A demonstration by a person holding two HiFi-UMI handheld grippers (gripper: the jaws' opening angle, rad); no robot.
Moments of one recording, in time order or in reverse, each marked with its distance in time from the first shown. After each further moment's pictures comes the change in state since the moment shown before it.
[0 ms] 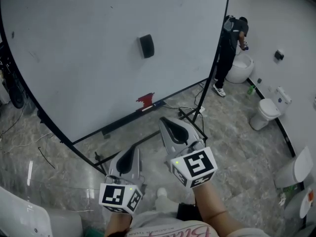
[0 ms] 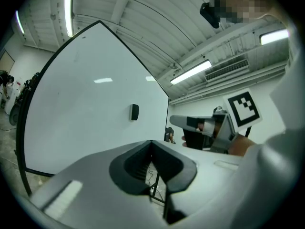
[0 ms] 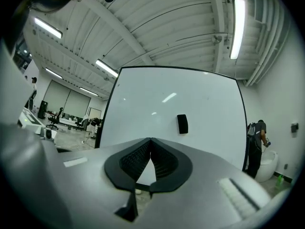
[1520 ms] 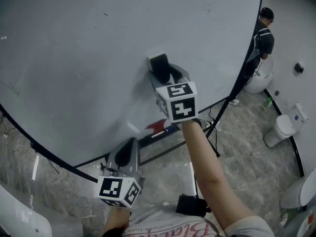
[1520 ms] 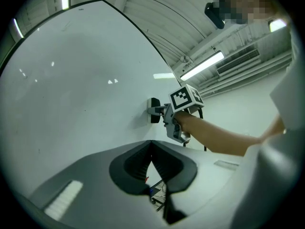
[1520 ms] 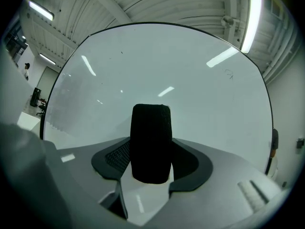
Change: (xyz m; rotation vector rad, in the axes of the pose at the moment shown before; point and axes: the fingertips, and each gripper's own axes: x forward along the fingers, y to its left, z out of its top) left arm 0.159 0.102 0.020 0.022 -0.005 0.089; right arm 0.296 -0.165 0.030 -0.077 0.079 -0.061
